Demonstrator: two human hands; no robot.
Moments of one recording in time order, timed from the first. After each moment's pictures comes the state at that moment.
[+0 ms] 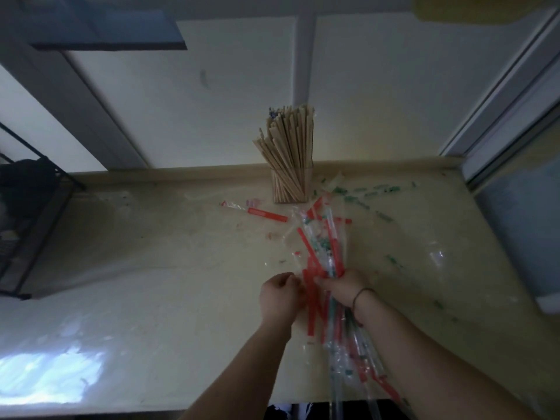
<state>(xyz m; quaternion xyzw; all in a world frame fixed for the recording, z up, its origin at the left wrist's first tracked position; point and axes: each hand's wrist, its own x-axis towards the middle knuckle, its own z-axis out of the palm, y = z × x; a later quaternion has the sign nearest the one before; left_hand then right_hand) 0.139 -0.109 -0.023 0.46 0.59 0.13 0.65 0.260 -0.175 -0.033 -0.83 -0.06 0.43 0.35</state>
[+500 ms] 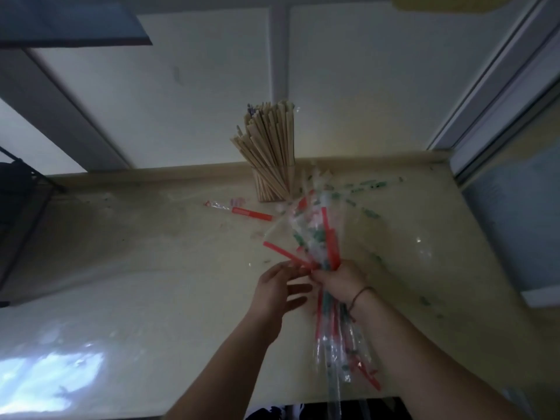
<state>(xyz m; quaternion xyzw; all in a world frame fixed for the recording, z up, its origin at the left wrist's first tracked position) 0.154 -0.113 0.005 0.41 0.50 0.11 0.76 0.275 -0.185 -0.010 -0.82 -0.07 0.43 0.37</state>
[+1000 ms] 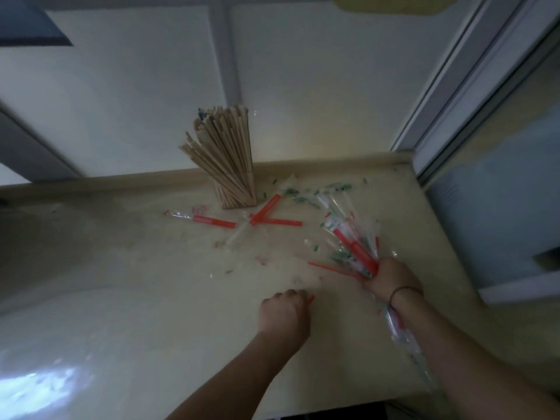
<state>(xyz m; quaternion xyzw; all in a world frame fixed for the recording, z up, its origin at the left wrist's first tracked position) 0.208 -0.170 -0.038 0.93 0.30 -0.10 0.19 0.401 -0.276 -0.016 -0.94 -0.16 0.30 0.09</state>
